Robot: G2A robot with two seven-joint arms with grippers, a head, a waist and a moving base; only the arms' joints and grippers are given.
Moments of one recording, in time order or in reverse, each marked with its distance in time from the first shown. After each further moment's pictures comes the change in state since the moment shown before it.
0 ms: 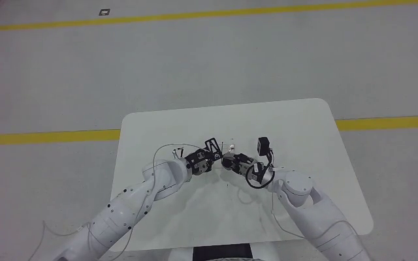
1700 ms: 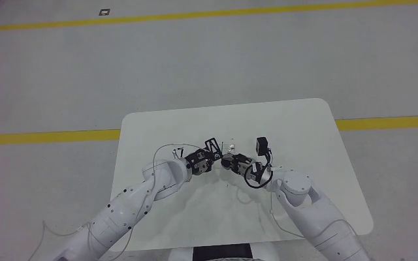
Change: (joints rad) left arm 0.000 0.000 0.000 0.000 0.000 0.000 0.000; right arm 0.012 -0.004 -0.013 0.014 -0.001 0.003 -0.003
